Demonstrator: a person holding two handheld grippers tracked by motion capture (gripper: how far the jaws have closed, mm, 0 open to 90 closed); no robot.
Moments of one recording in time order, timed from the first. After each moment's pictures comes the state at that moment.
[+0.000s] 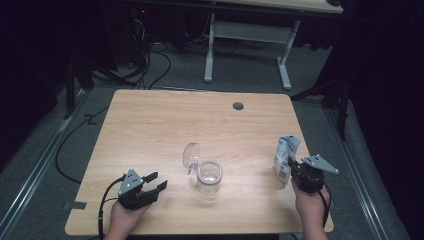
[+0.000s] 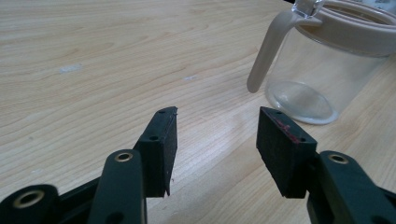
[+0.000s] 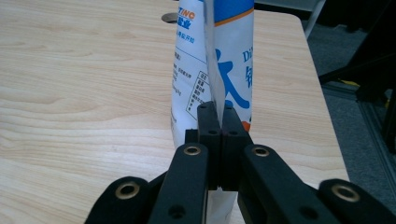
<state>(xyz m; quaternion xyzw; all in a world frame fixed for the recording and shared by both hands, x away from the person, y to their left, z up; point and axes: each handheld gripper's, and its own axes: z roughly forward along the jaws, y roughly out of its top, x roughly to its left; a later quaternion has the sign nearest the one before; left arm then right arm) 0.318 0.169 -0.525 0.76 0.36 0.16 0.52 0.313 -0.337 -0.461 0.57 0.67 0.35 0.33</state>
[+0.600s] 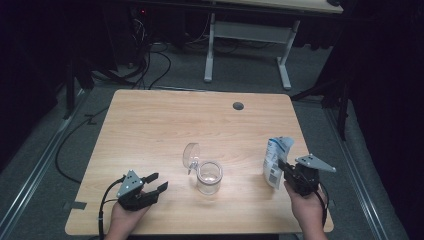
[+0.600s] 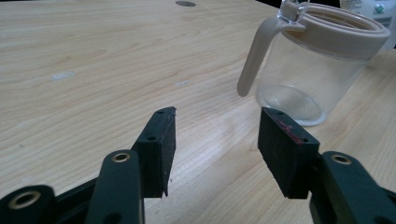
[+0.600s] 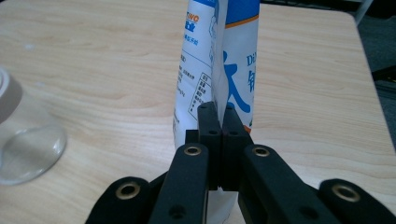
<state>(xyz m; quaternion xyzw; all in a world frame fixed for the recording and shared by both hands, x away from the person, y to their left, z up) 0.315 0.170 -0.524 0.76 0.35 0.15 0.53 0.302 -0.312 -0.439 0.55 0.69 0.38 0.28</state>
